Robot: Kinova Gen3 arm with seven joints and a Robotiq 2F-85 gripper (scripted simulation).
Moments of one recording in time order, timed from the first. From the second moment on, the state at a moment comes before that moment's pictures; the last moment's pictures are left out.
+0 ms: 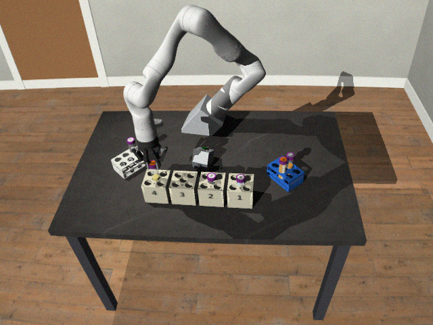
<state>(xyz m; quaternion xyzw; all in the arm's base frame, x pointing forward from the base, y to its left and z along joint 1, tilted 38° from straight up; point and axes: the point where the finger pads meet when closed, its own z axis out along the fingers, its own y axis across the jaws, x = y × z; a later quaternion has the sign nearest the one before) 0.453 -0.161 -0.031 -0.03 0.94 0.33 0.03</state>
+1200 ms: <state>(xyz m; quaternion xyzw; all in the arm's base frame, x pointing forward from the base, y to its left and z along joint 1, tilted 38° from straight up) 0.454 -0.148 -0.048 -0.03 0.94 0.33 0.03</state>
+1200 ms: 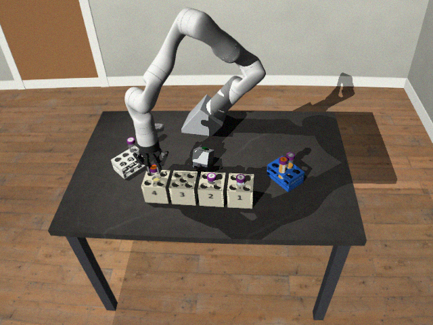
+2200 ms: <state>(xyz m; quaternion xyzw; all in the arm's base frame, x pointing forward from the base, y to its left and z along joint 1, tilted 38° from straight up) 0.455 -0.137 -0.061 -0.03 0.94 0.33 0.03</state>
